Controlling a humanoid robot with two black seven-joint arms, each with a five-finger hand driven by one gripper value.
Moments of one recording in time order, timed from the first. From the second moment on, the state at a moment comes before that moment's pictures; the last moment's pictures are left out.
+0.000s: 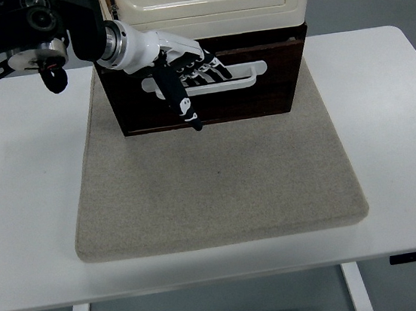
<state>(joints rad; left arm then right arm) -1.66 0.54 0.07 -1.34 0.39 -0.38 0.39 -0.02 0.00 0.13 0.15 -0.02 0.07 -0.10</state>
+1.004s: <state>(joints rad) -1.66 0.58 0.04 -1.36 0.39 -0.51 0.39 -0.02 0.00 0.13 0.15 -0.02 0.07 -0.10</state>
